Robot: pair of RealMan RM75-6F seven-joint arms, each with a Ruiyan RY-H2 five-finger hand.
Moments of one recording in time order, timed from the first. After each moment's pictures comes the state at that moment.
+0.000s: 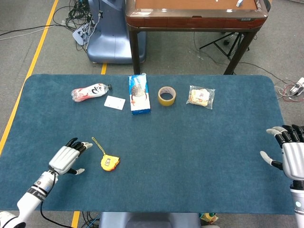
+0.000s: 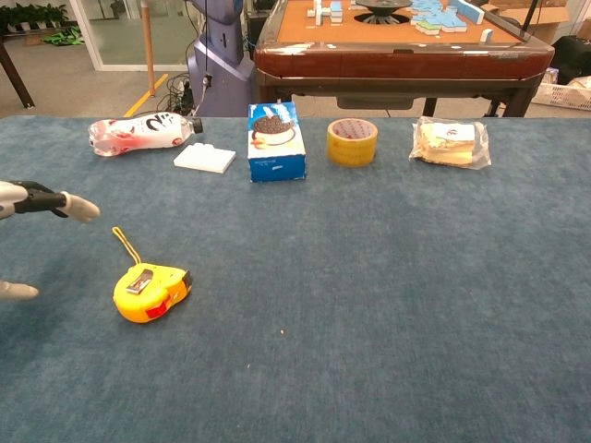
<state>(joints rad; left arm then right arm) -0.46 -1.27 -0.04 -1.49 1.53 0.97 0.06 0.09 -1.03 0.15 -1.74 -1.46 1.55 -0.23</state>
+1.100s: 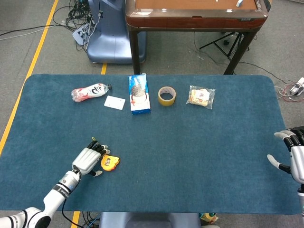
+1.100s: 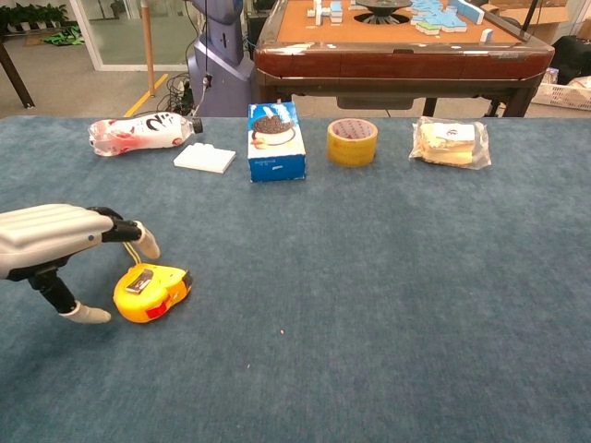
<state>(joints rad) -0.55 -1.43 -0.04 -1.54 1.33 0.92 0.33 0.06 -1.02 0.13 -1.70 -1.45 1.56 -0.15</state>
